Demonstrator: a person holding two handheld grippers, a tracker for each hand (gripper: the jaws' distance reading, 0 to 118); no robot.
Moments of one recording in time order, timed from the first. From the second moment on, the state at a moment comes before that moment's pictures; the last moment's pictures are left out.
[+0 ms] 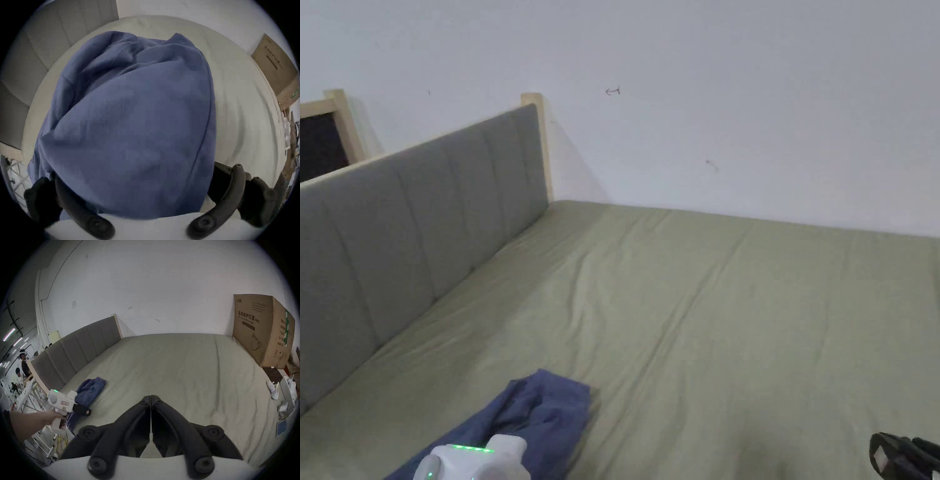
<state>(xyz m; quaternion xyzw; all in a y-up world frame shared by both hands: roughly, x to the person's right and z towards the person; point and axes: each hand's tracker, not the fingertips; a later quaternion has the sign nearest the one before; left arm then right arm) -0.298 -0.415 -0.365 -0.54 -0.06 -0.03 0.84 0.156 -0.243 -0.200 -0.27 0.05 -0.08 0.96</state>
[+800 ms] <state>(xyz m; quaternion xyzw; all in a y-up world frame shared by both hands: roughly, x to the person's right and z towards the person) -0.260 -0.047 -0.241 -0.04 -0.13 -0.02 0.99 0.190 -0.188 -0.170 -0.17 0.05 -0.12 0.98</state>
